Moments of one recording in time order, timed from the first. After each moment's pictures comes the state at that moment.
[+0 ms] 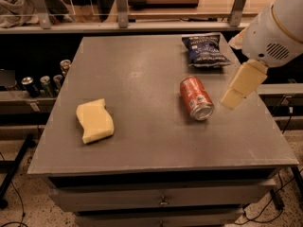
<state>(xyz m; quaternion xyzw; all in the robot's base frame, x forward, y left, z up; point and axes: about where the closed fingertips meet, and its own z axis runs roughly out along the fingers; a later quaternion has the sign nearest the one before) 0.479 -0.176 0.961 -0.56 0.79 0.04 0.24</state>
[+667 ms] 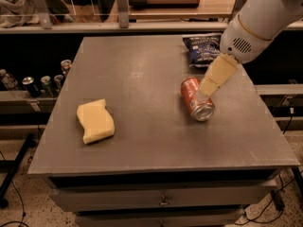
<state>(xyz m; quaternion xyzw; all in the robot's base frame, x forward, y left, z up) 0.530 -0.167 0.924 -0.47 0.86 0.07 0.18</state>
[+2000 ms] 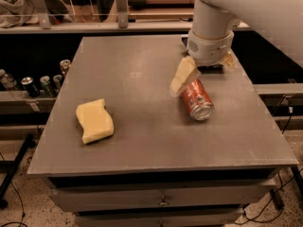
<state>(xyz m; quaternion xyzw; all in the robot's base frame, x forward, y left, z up) 0.554 -0.154 0.880 -0.22 0.97 -0.03 0.02</state>
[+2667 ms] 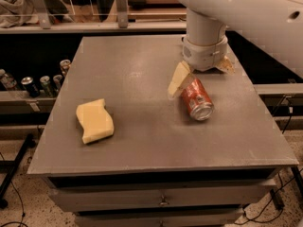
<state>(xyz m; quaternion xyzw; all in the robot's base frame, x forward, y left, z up) 0.553 -0.156 0.868 -0.17 0.98 -0.07 0.02</state>
